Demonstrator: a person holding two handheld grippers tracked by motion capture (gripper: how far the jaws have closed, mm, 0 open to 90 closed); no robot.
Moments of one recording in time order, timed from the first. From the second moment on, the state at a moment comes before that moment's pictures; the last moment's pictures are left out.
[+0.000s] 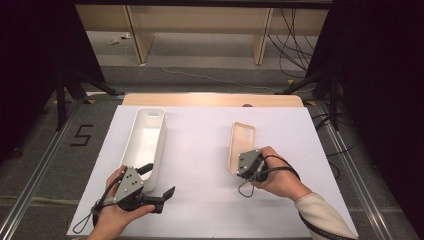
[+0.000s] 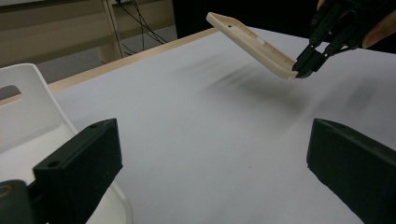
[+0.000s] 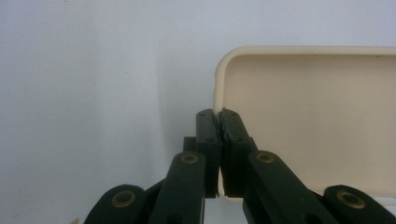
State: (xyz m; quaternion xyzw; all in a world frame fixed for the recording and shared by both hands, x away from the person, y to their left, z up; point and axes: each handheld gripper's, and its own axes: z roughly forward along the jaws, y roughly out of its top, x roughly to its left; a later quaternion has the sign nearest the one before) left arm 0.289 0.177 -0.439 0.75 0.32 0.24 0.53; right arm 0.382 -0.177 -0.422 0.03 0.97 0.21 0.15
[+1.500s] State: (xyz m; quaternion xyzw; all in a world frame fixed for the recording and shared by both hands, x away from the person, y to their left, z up) left arm 0.290 0.178 -0.439 0.75 0.32 0.23 0.53; right arm 0.363 -0.175 -0.413 0.01 0.95 0.27 0.14
